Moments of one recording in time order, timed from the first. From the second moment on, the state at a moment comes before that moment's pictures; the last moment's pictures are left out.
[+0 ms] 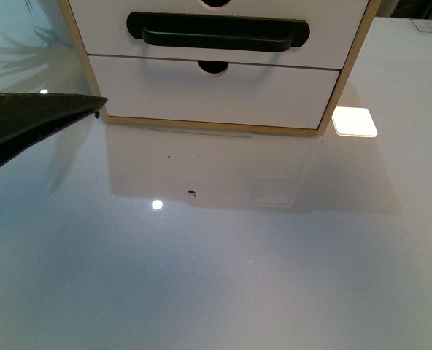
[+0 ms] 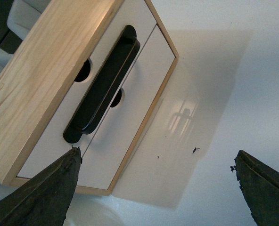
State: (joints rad) left arm -0.29 1.20 0.59 0.09 0.45 0.88; right arm 0.23 1.15 0.71 -0.21 -0.28 -0.72
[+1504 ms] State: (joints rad) left arm -0.38 1.82 1.15 -0.11 0.30 1.21; right arm 0.37 1.79 1.20 -0.16 -0.33 -0.84
